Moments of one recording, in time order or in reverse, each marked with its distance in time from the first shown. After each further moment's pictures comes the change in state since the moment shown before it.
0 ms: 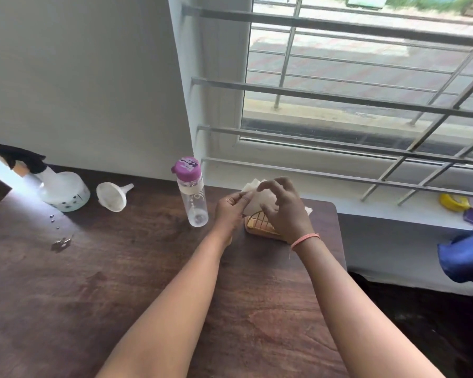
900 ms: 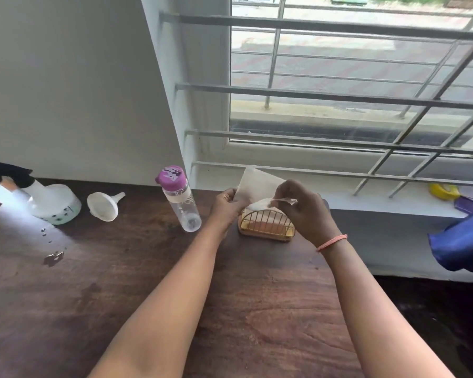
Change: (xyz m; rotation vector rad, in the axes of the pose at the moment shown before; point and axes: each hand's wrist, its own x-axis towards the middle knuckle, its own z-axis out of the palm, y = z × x) left_hand 0.016 0.007 0.009 0.202 -0.017 -0.048; right_hand -0.019 0.000 -0.058 0.169 0.027 0.006
